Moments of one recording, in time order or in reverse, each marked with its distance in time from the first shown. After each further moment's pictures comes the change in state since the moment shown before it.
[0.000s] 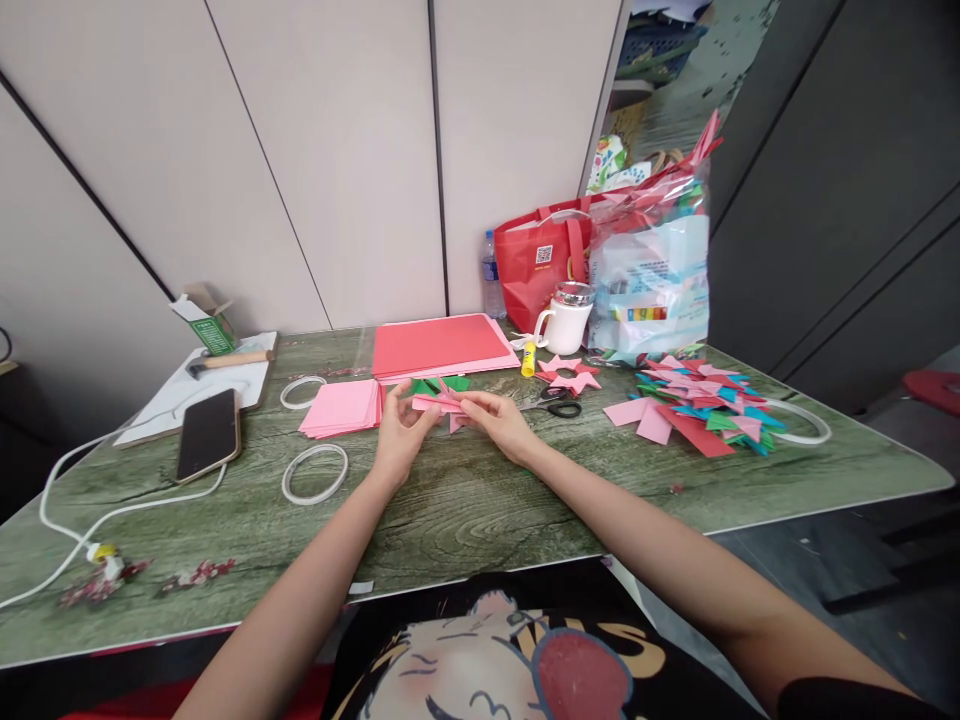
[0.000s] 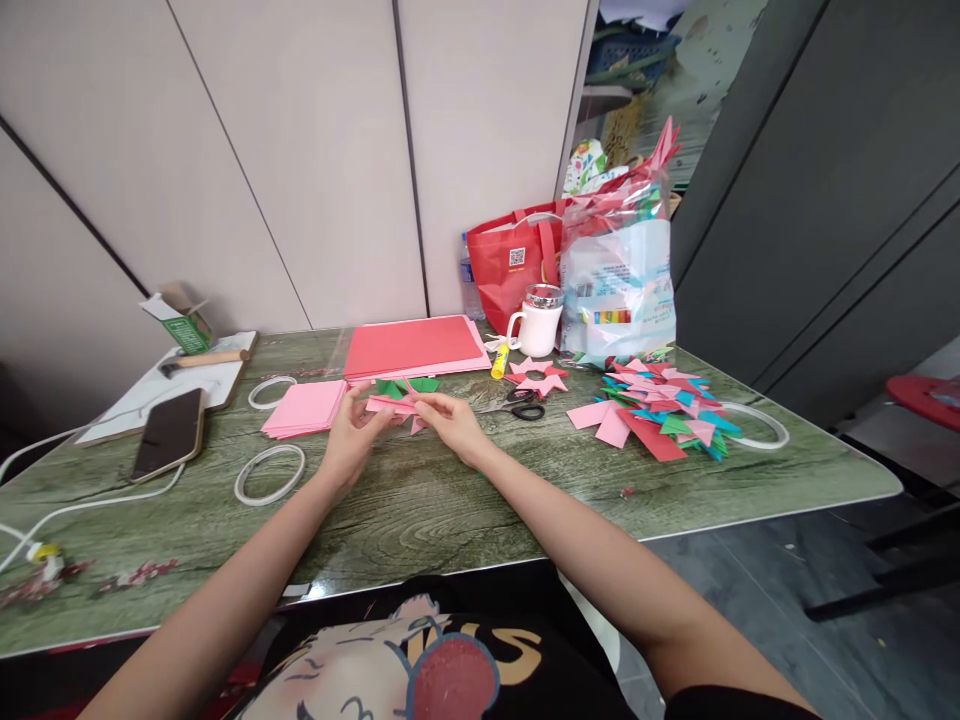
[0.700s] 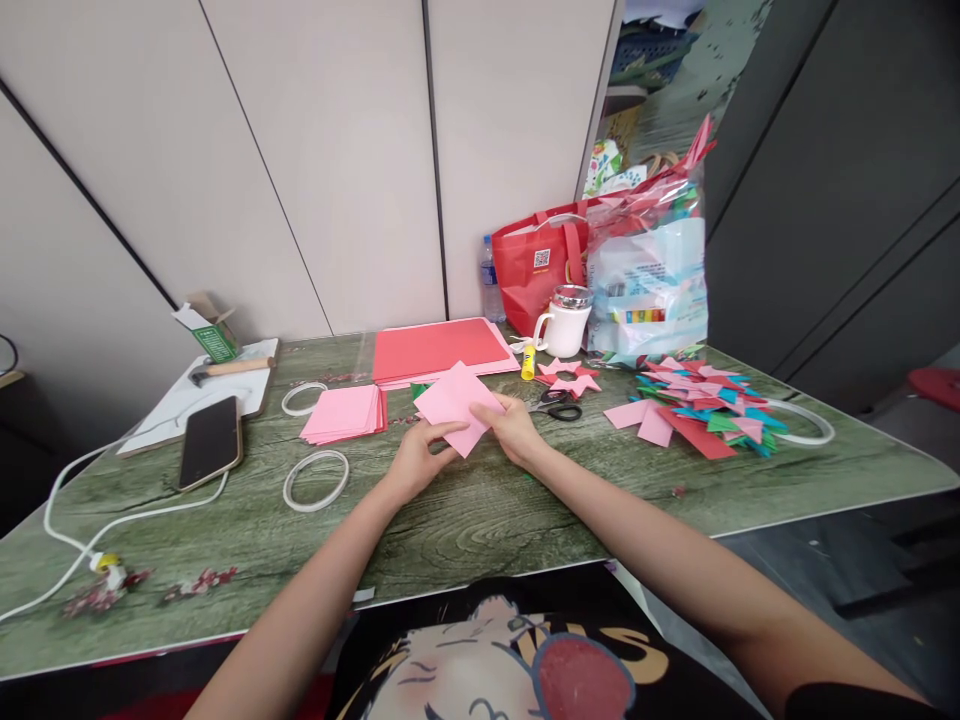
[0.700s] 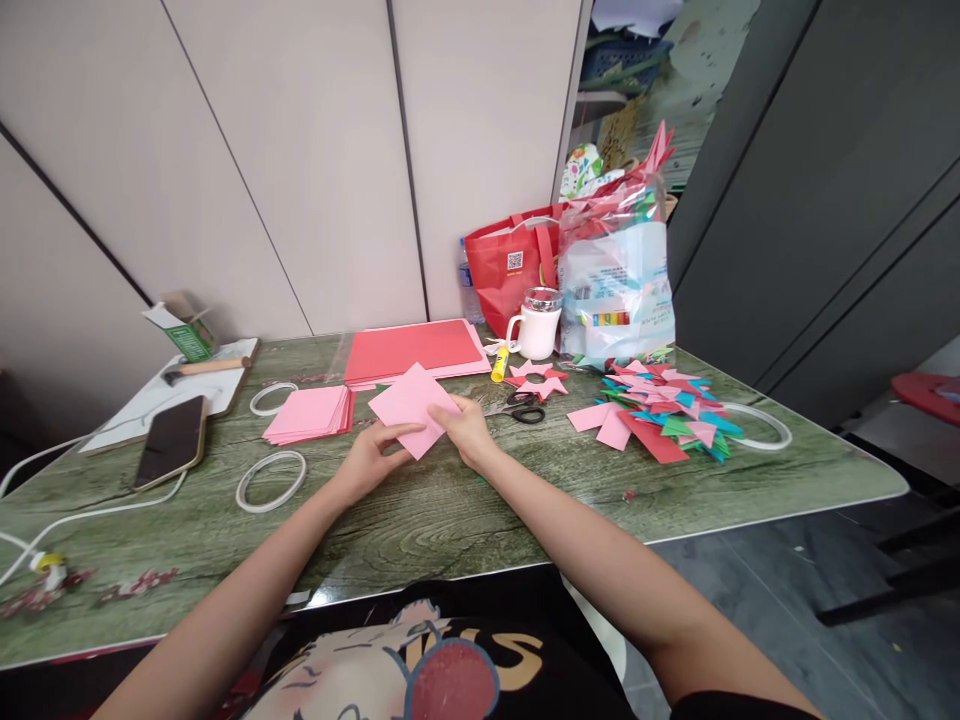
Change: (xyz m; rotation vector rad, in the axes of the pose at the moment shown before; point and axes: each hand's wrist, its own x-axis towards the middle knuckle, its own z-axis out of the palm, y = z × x) left_hand -0.009 0.003 0.001 0.524 -0.380 0.182; right_hand 0.006 0.013 -0.010 0.116 0.222 0.006
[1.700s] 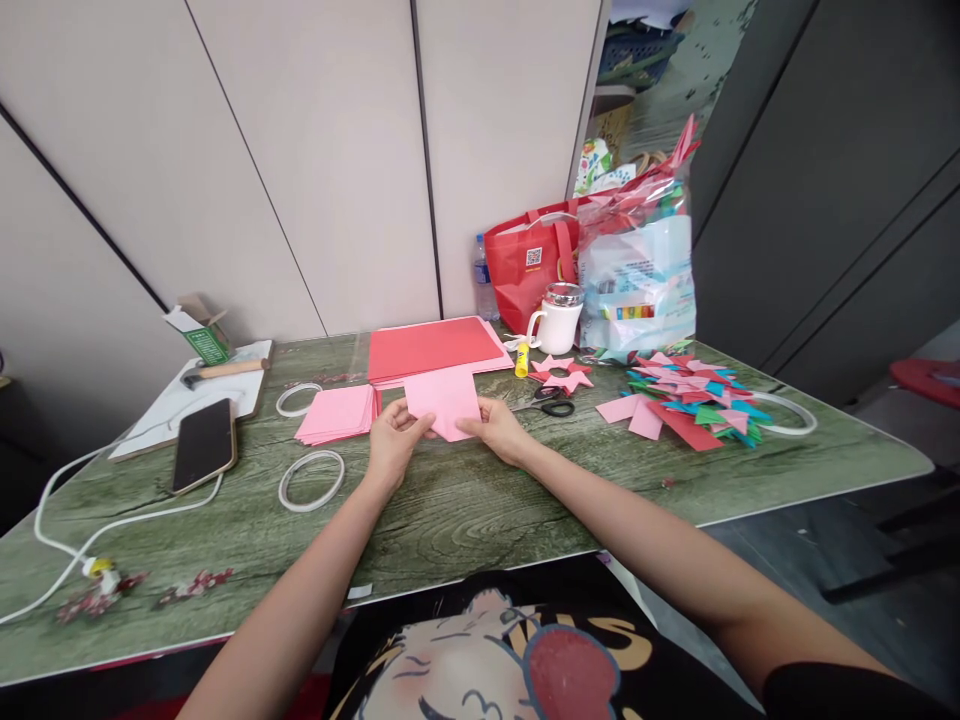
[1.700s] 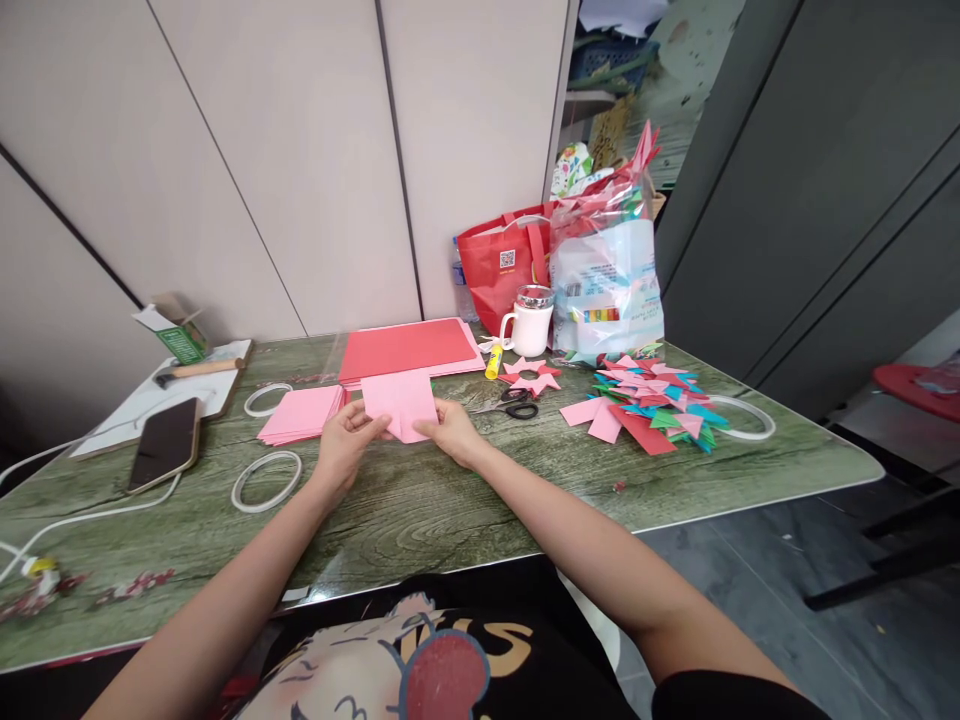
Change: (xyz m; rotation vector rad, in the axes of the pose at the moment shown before) left_hand 0.008 0.004 -0.005 -0.489 0.357 -0.261; right_hand -0.008 -0.008 0.008 -0.123 -0.222 0.040
